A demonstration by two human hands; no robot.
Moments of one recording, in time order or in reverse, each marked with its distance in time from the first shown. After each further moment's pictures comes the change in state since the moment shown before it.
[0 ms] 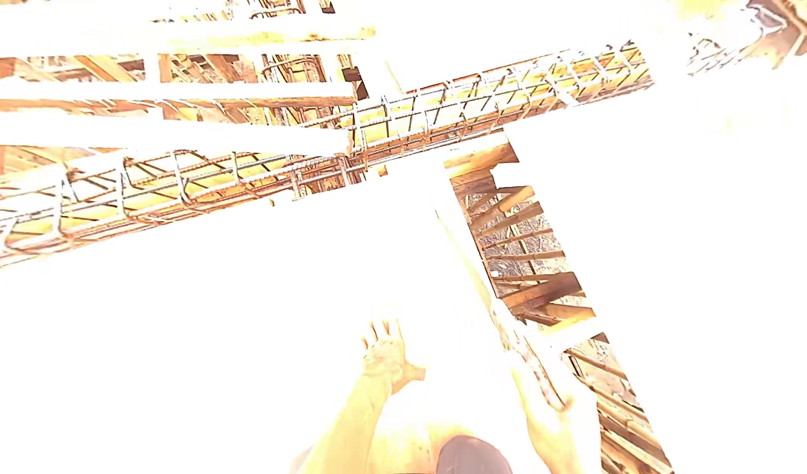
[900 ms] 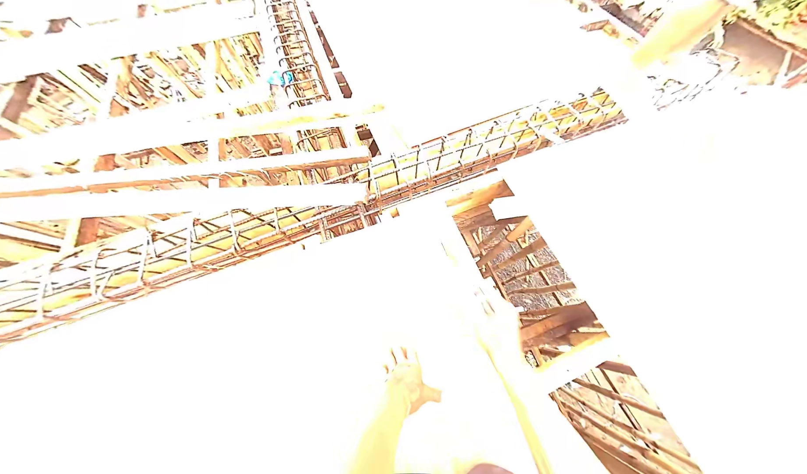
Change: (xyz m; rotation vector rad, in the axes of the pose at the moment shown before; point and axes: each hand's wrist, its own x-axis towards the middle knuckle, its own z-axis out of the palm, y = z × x) left_hand -0.003 -0.003 0.003 -0.013 0.013 0.032; right_hand 0.079 -0.013 0.062 -0.020 -0.030 0.143
